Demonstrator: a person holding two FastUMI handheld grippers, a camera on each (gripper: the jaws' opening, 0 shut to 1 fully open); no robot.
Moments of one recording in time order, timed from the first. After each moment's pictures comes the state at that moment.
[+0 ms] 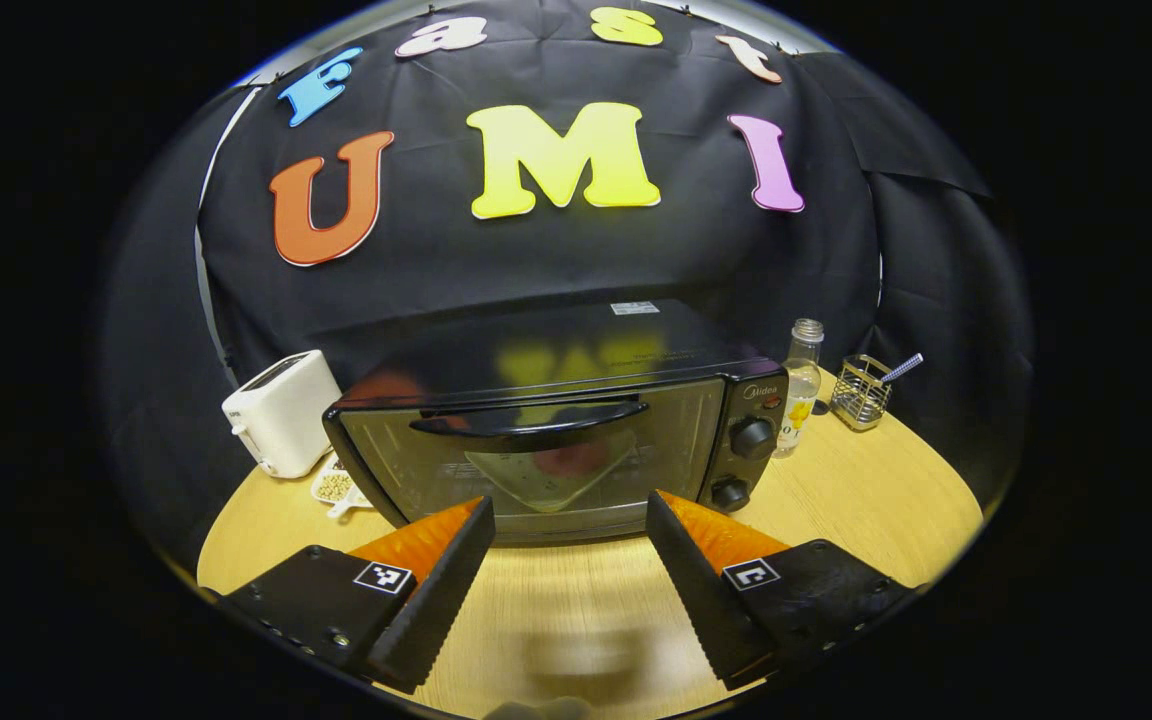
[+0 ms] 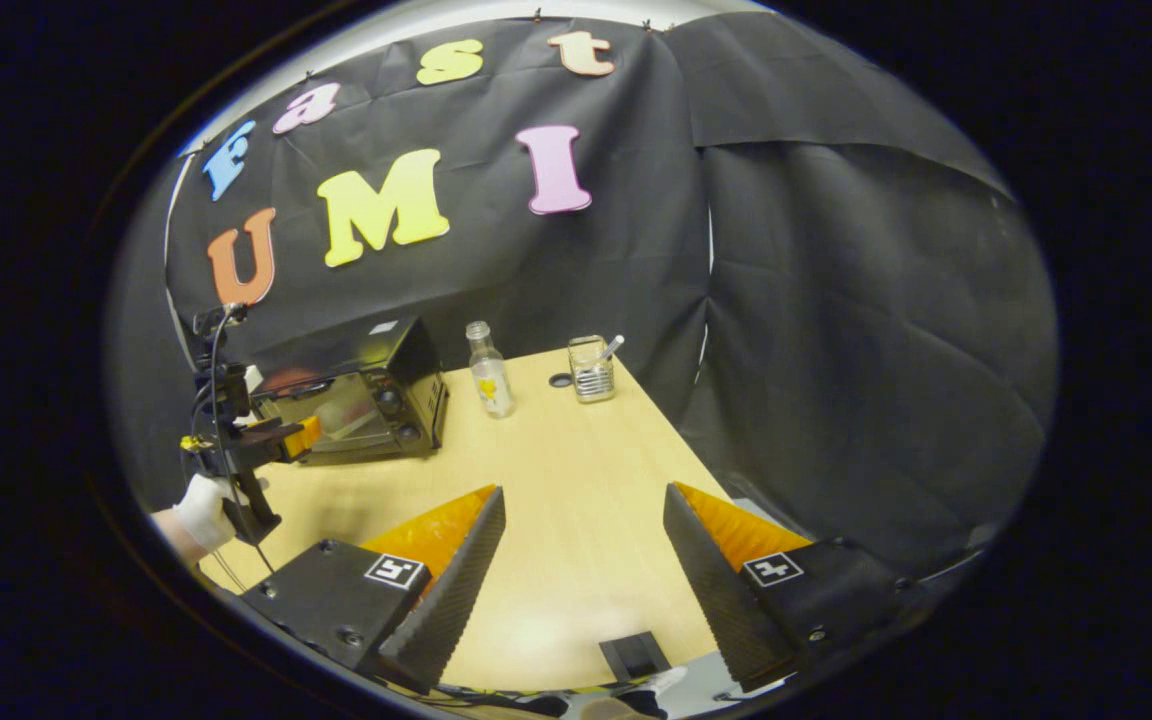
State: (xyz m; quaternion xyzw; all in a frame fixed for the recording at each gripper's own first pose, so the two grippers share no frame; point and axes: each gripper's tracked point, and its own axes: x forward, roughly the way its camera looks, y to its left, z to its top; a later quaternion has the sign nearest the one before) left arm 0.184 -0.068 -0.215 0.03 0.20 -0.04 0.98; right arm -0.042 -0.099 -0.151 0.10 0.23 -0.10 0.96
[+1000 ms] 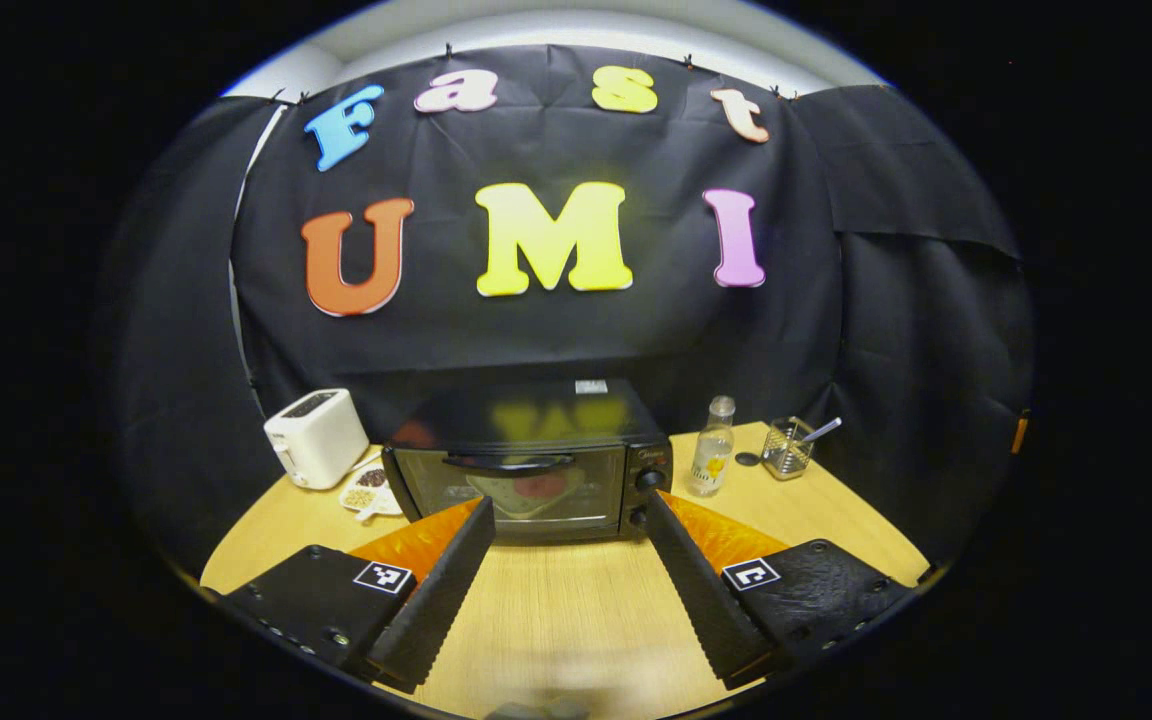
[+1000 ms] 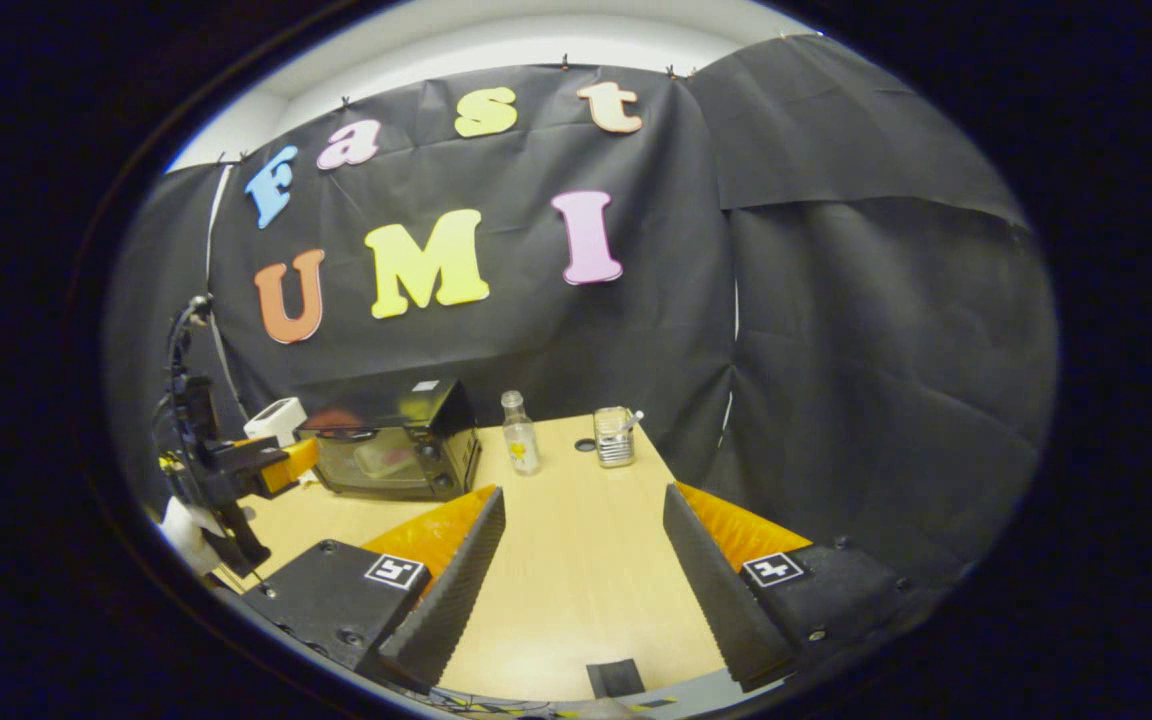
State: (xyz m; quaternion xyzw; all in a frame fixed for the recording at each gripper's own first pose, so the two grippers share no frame) left arm 0.041 -0.094 -0.065 0.00 0.09 -0.04 0.99; right arm -0.067 -0.111 -0.070 0.08 0.13 -0.03 0.99
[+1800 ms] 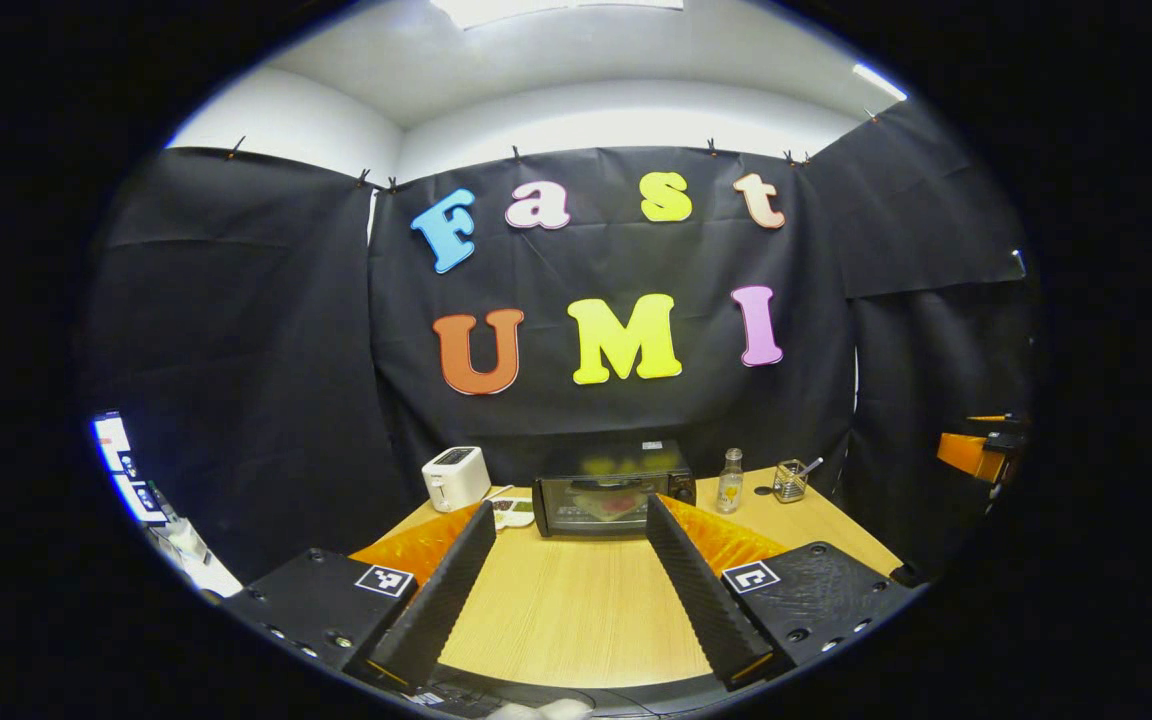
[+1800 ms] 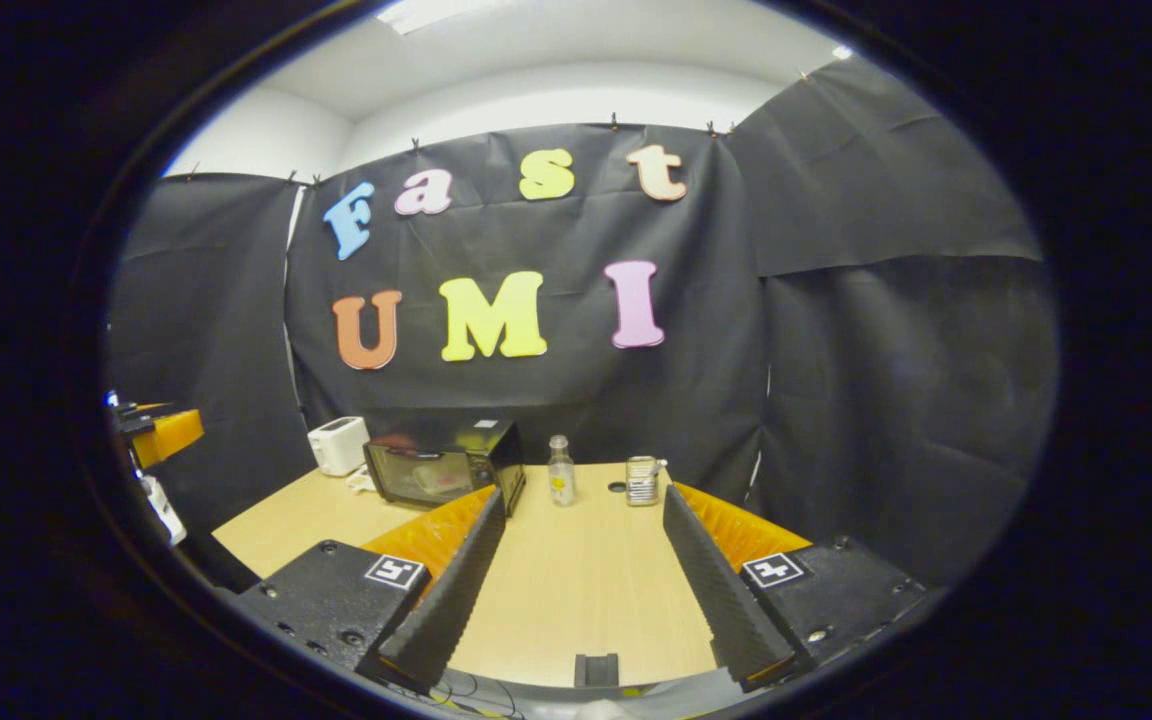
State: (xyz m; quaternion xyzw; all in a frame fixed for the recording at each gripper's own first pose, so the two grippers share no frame) left arm -0.207 -0.027 0.027 0.01 0.03 0.06 1.00; right arm -0.163 -0.115 -0.025 0.05 0.04 0.03 1.00
